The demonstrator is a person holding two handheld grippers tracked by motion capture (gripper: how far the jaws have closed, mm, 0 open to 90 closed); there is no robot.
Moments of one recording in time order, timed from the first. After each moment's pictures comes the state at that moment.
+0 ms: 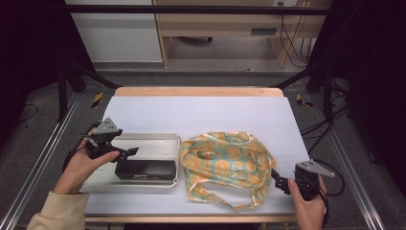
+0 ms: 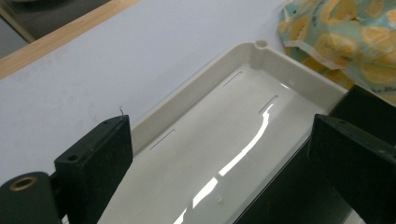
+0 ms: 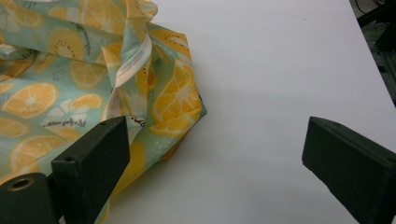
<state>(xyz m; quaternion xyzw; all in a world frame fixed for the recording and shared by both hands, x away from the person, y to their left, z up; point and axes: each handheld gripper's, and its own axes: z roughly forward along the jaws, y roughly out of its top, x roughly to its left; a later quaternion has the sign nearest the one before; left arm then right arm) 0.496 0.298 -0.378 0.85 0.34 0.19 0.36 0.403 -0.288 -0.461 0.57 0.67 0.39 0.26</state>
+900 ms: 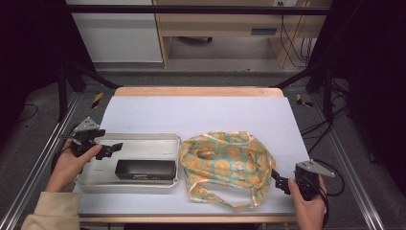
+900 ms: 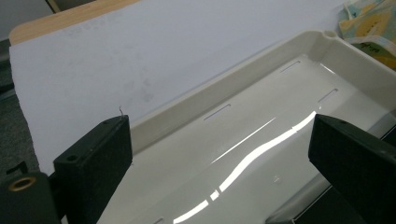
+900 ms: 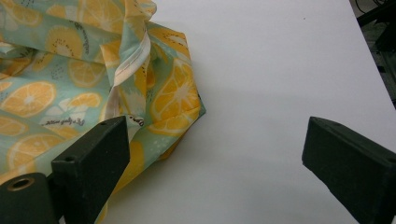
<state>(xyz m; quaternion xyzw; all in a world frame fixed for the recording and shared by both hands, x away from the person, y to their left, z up) 0.511 0.353 -0.403 0.81 0.41 0.19 0.38 0.403 -0.289 -0.461 0.57 0.68 0.39 0.26</state>
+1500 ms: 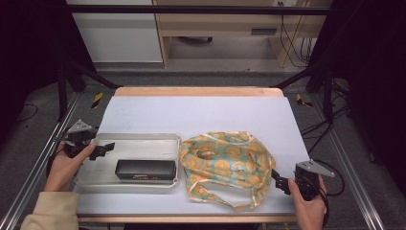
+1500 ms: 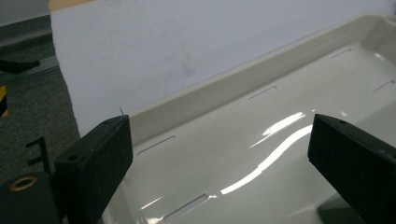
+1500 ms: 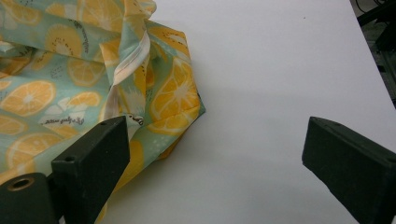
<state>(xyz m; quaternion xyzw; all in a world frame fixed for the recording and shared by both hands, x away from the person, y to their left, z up) 0.515 0.381 -0.422 0.79 0.45 0.21 0.36 0.403 -0.289 -0.462 0.57 0.68 0.39 0.26</state>
